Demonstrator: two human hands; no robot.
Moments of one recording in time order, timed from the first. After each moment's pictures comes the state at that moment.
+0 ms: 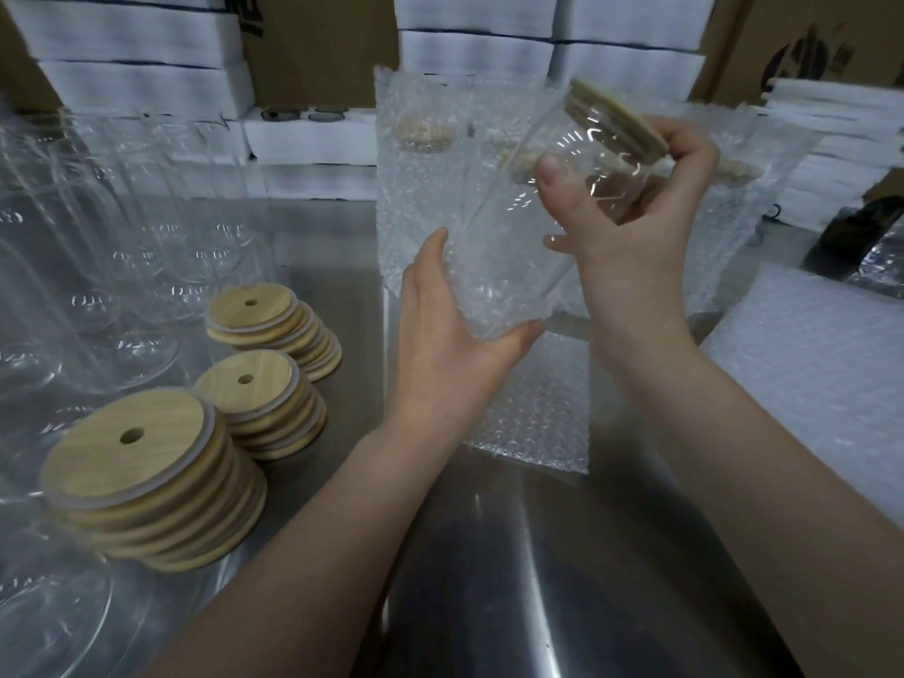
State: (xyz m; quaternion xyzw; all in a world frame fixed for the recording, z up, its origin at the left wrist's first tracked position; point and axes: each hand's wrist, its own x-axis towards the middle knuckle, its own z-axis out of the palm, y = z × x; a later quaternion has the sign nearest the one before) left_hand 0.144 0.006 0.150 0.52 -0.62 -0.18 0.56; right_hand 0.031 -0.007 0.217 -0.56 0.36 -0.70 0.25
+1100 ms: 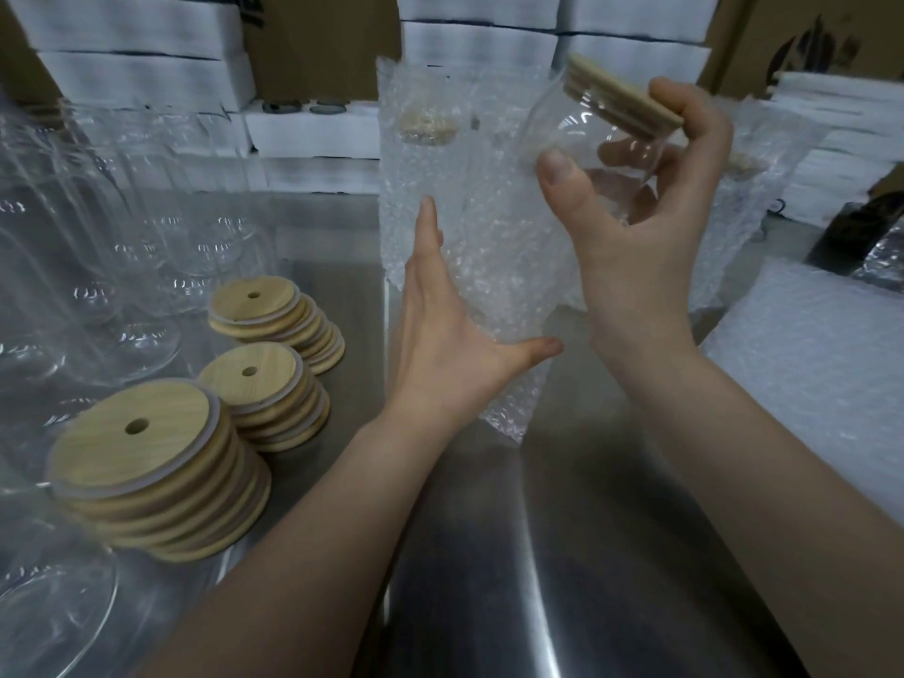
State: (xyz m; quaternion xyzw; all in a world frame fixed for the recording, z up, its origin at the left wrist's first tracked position) left_hand 0.149 -0.001 0.145 0.51 -0.64 -0.21 0.53; right_hand 0.034 0.001 0.216 -0.60 0.32 -0.72 0.15
